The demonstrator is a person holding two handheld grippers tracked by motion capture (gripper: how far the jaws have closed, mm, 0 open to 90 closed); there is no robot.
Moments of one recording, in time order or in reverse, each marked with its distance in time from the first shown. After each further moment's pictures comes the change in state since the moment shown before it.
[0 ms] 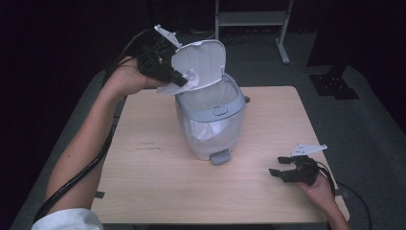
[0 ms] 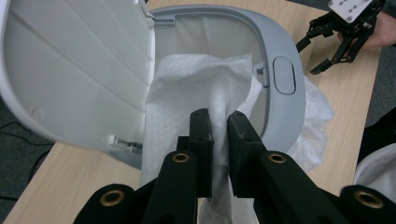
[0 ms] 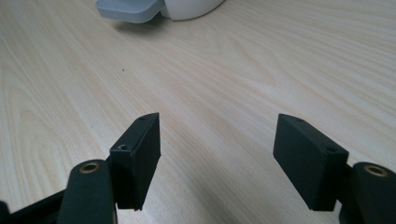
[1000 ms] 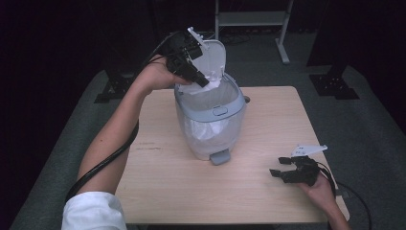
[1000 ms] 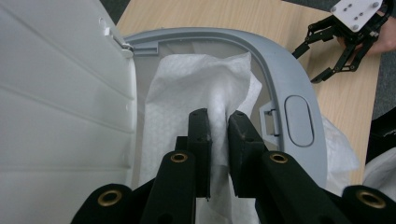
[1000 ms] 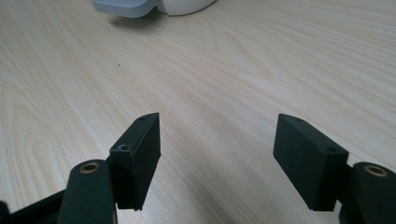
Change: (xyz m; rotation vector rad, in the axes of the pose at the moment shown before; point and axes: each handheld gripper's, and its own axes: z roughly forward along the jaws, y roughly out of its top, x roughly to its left) left arm 0.007 0.036 0.056 0.029 -0.065 0.033; right arm -0.001 -0.002 0.000 0.005 -0.009 -0.002
